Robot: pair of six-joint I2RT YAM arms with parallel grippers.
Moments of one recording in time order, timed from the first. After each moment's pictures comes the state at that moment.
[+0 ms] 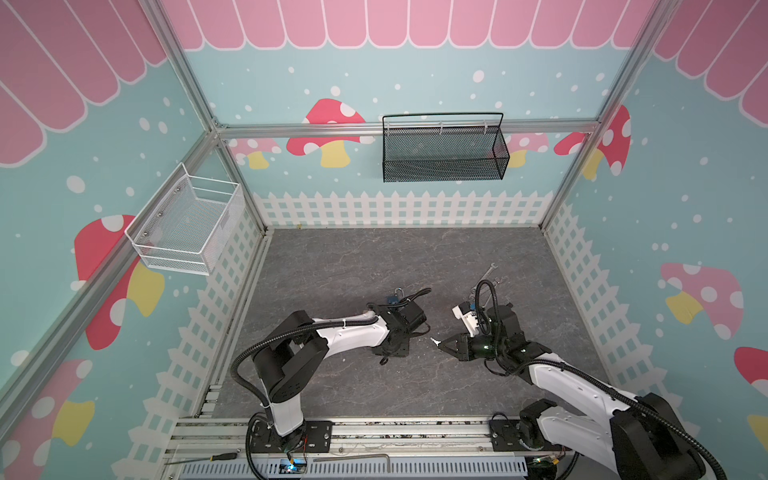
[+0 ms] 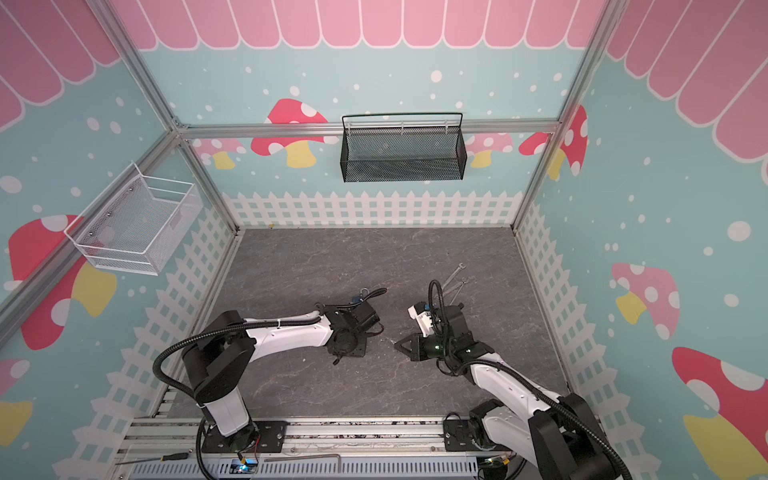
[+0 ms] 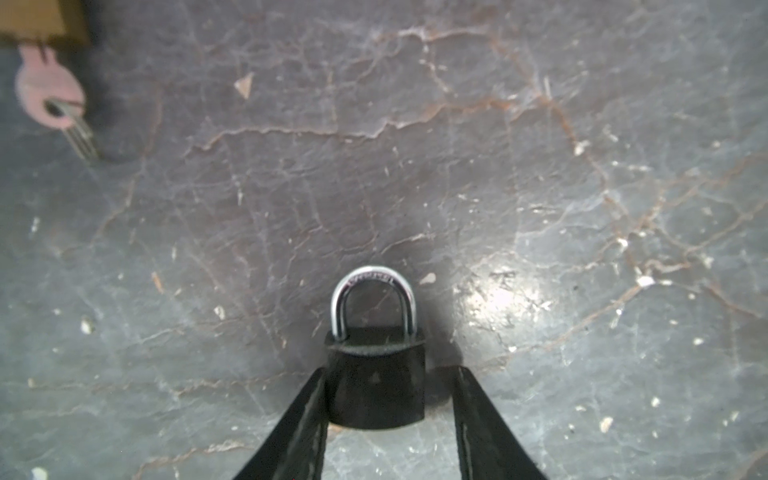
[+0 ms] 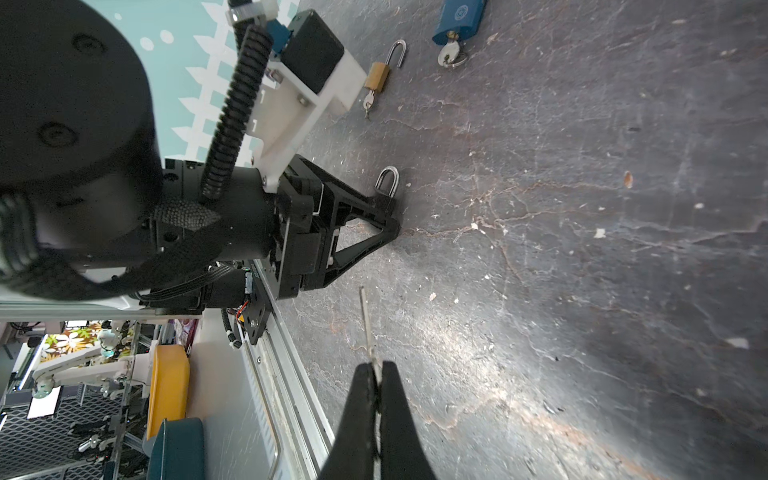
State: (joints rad) left arm -0.90 1.81 1.11 -0.72 -0.14 -0.85; right arm 0.43 1.09 0.38 -0.01 -0.73 0.48
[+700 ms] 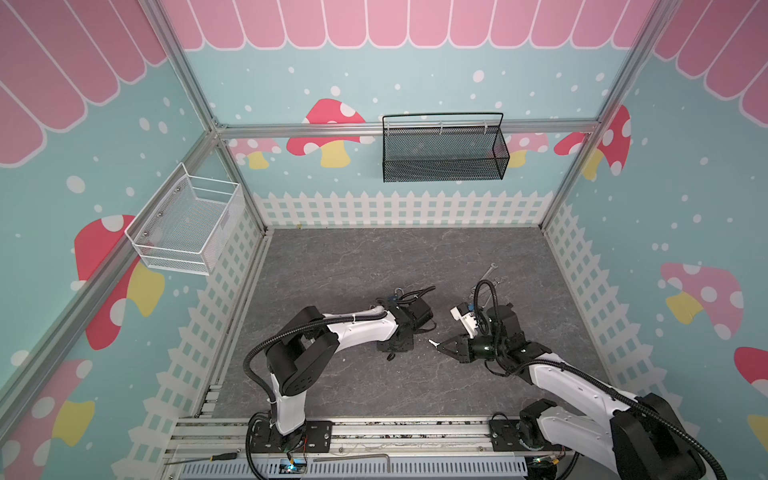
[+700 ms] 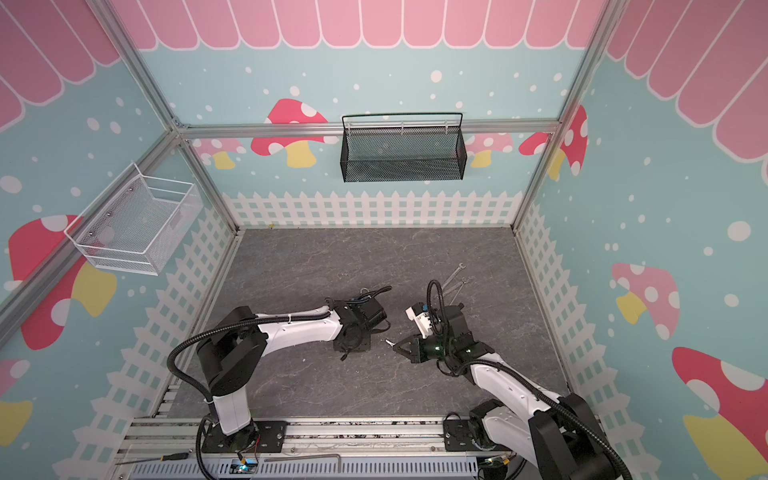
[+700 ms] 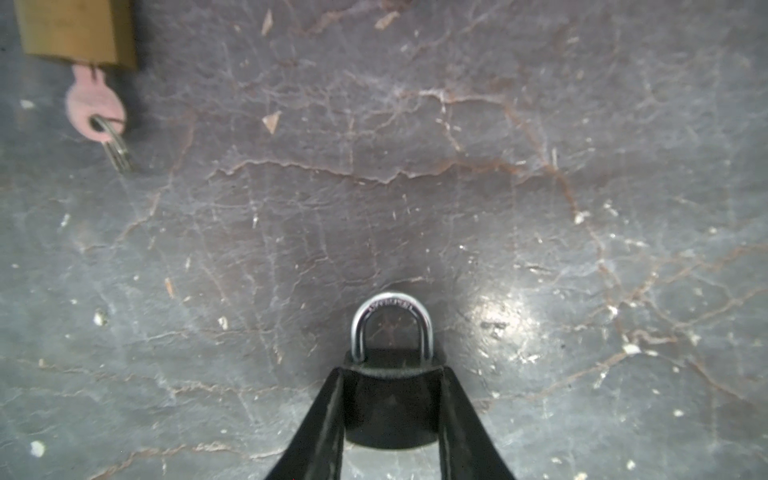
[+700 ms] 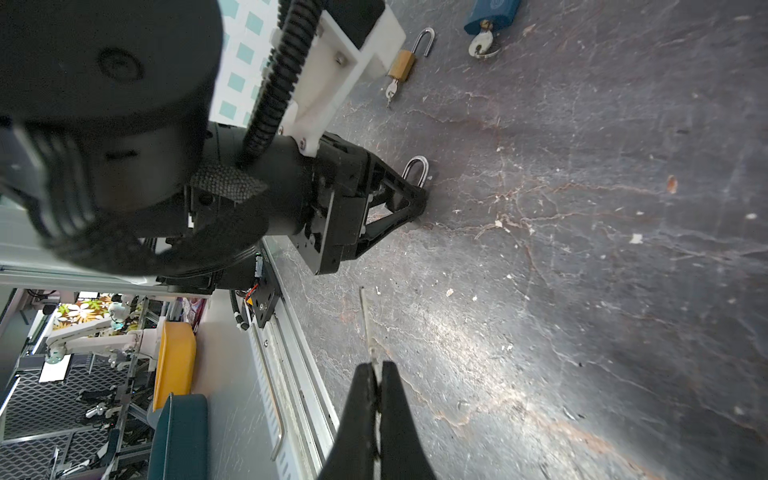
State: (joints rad) left arm -0.90 1.89 1.22 -0.79 -0.19 -0.95; right arm 0.43 1.07 0.38 -0.01 -0.78 0.44
